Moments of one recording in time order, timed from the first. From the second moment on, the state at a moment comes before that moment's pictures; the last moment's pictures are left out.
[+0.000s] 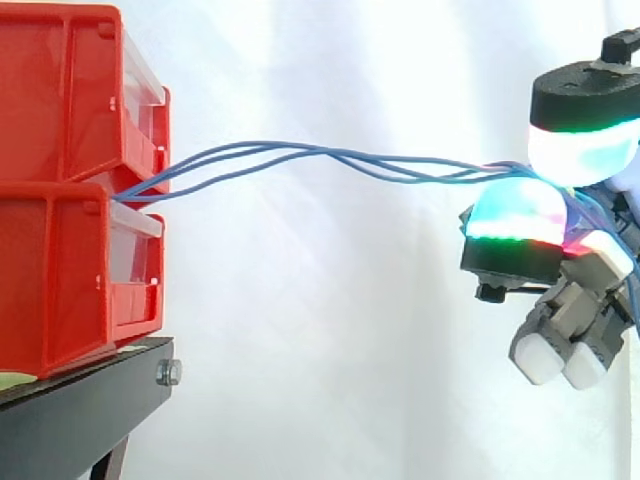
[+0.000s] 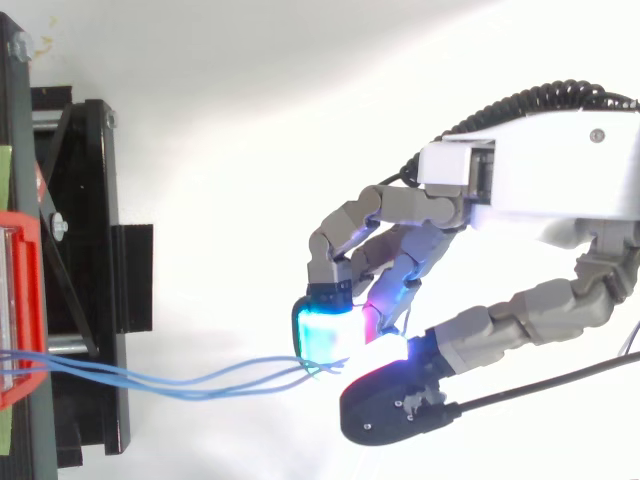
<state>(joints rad) 0.18 -2.17 -1.03 -3.51 -1.35 -0.01</state>
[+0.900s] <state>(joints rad) 0.19 -2.17 -1.04 -3.50 -1.36 0.04</state>
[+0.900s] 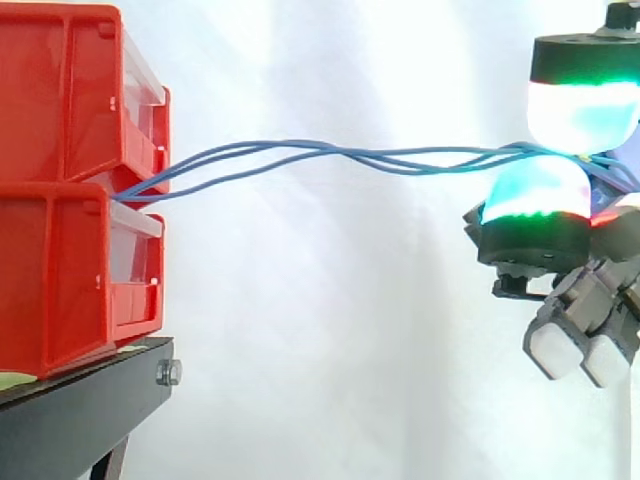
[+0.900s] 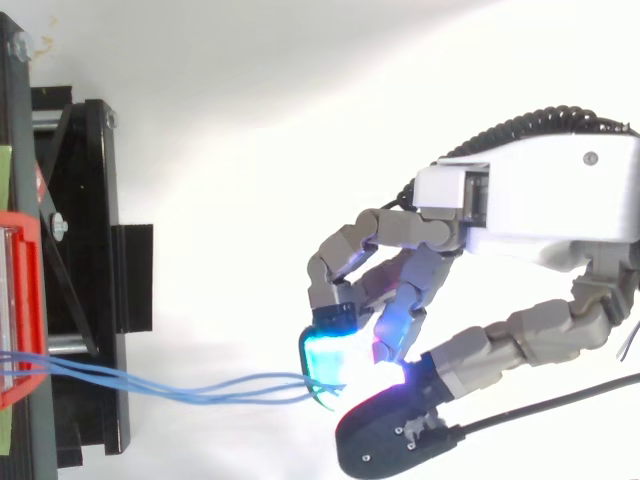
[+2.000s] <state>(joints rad) 0.19 -2.17 -1.04 -3.47 -1.36 0.05</state>
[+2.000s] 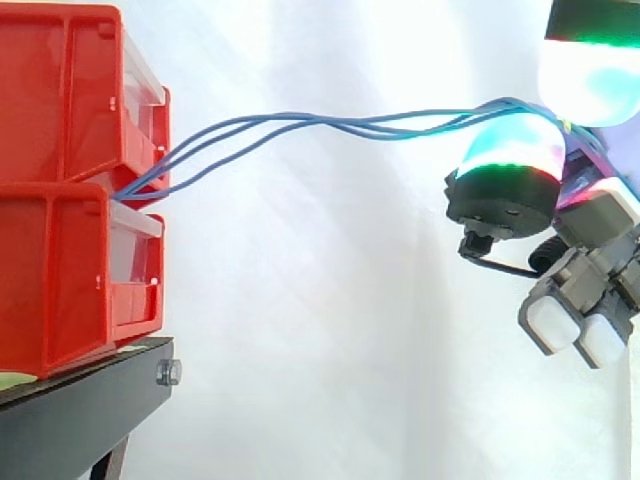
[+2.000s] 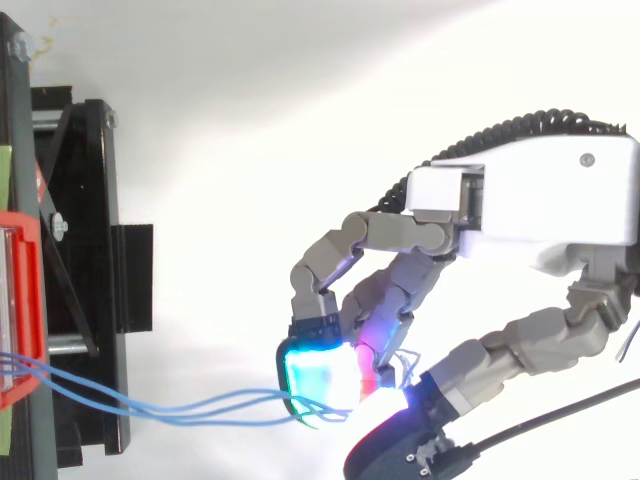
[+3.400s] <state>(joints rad) 0.19 -2.17 -1.04 -3.46 -1.36 0.05</state>
